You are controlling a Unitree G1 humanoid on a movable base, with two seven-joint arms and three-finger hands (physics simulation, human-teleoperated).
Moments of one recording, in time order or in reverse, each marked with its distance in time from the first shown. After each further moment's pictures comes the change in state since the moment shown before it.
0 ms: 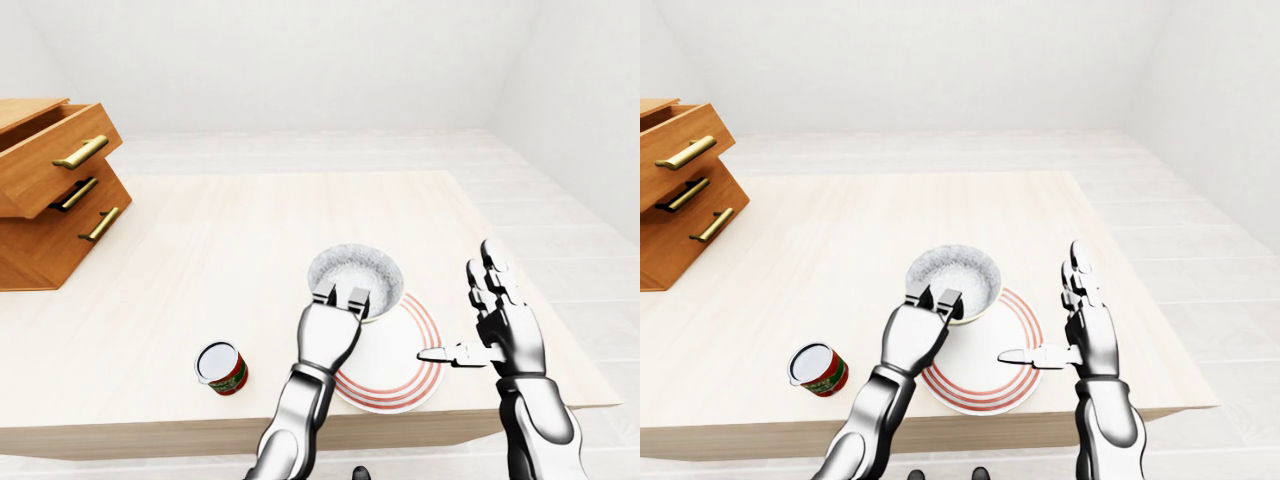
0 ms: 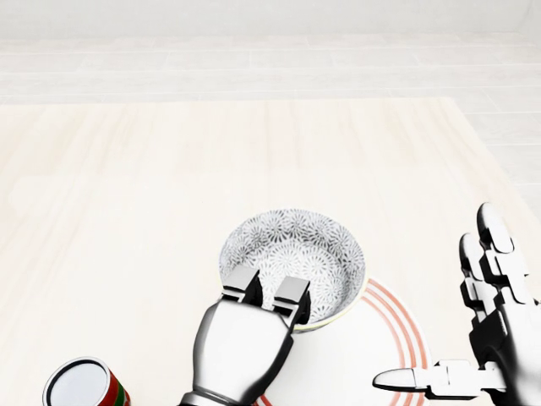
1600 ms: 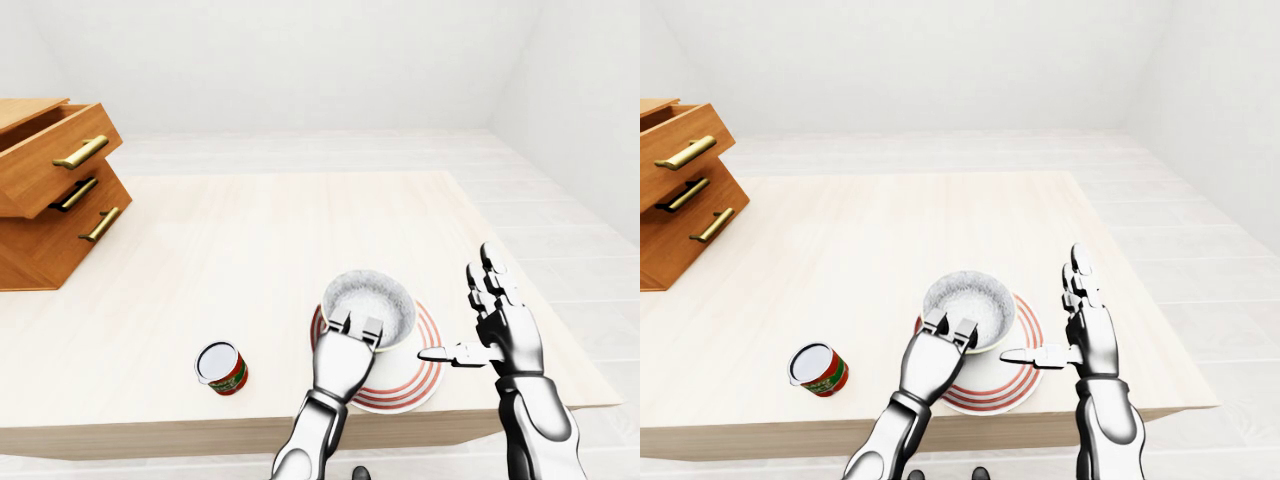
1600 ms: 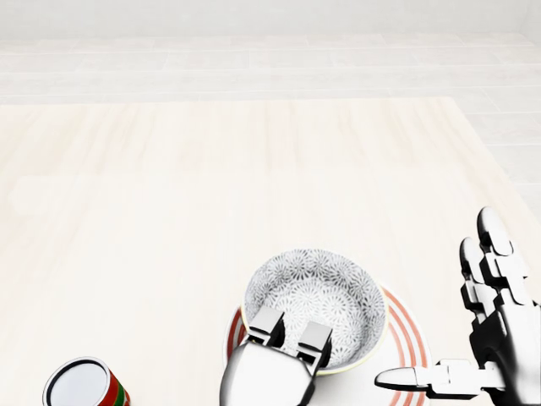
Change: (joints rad) left arm 0.039 0.006 -0.095 0.220 0.006 0.000 0.216; right arm -0.010 -0.008 -0.009 0.043 0.007 -0.005 -0.005
